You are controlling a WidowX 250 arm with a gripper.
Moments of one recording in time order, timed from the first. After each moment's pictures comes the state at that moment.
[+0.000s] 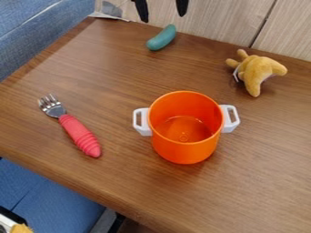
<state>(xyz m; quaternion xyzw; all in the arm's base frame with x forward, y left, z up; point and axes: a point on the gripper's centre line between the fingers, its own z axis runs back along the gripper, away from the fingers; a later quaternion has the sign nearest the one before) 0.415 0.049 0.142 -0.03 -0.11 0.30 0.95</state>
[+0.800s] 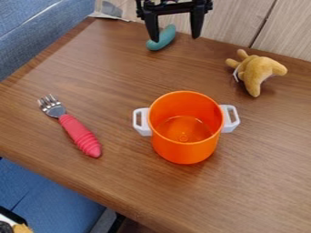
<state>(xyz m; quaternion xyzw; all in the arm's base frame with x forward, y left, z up) 0.378 0.005 0.141 -0.04 -0.11 0.23 0.97</state>
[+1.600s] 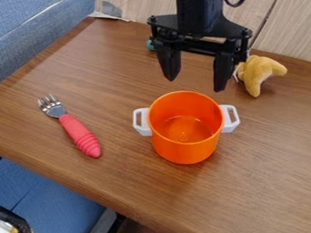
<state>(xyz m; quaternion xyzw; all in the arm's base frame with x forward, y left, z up) 0.273 -0.070 0.156 -0.04 -0.09 -0.01 0.99</state>
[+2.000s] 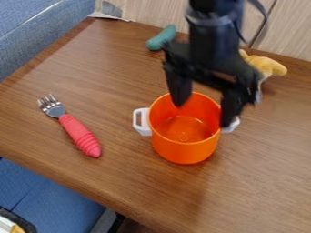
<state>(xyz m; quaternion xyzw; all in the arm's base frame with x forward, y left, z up) 0.248 -0.098 0.129 -0.03 -0.06 -0.11 0.99</state>
